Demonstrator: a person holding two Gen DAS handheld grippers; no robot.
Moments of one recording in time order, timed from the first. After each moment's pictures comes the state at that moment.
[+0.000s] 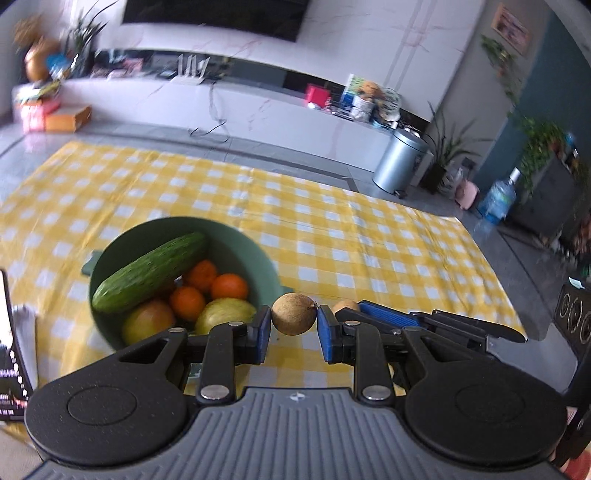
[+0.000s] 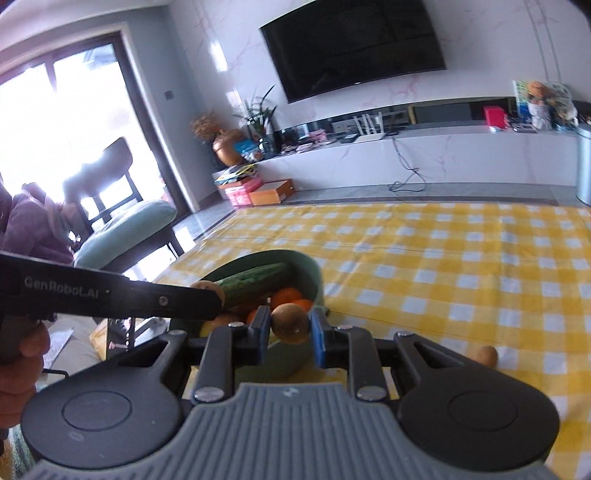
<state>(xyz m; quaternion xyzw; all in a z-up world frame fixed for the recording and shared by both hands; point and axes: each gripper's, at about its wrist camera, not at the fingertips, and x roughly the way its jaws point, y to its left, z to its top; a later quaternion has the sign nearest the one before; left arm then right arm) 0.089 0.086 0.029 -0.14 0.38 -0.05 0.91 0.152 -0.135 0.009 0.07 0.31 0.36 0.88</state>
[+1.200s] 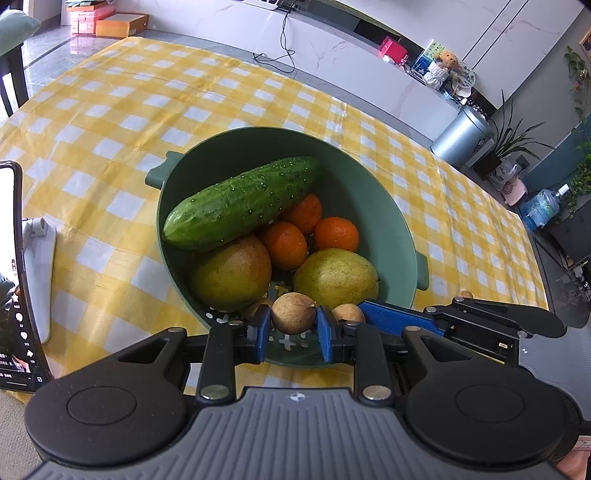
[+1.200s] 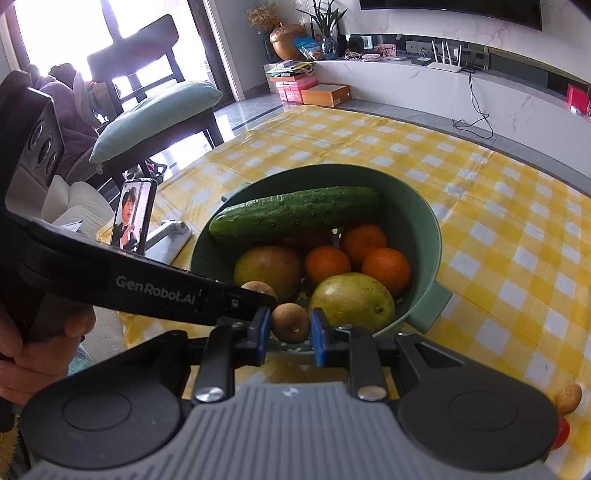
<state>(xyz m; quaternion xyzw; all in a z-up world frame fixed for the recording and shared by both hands) 0.119 0.166 -0.045 -0.21 0.47 0.01 0.85 0.186 -0.023 -0.025 -0.06 0.41 0.44 0.80</state>
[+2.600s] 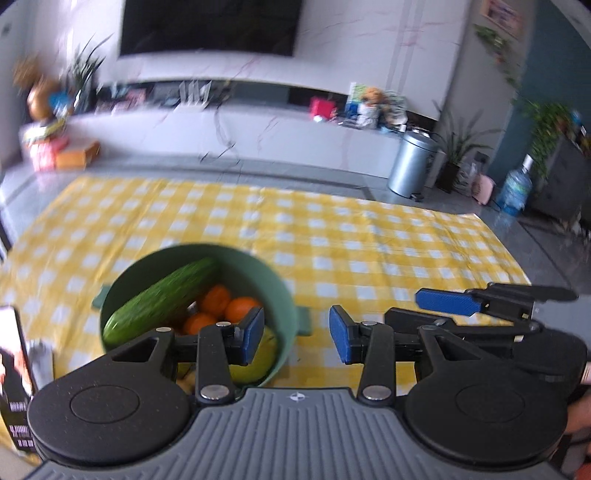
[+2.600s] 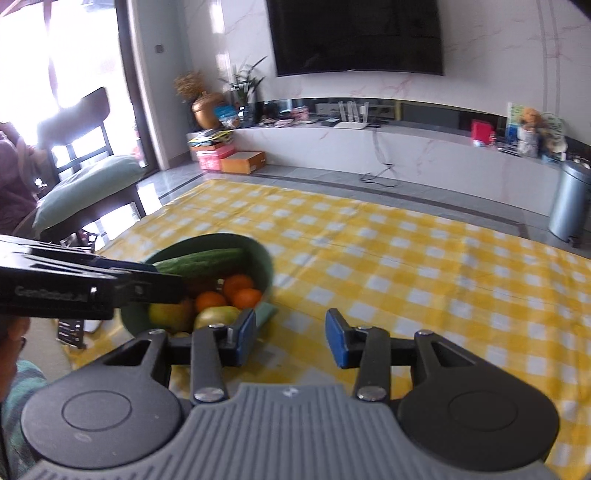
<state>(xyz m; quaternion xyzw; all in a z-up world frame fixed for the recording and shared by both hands) 0.094 0.055 0.028 -0.05 0.34 -0.03 0.94 0.168 -0.149 0.025 -0.02 0.33 0.31 0.89</state>
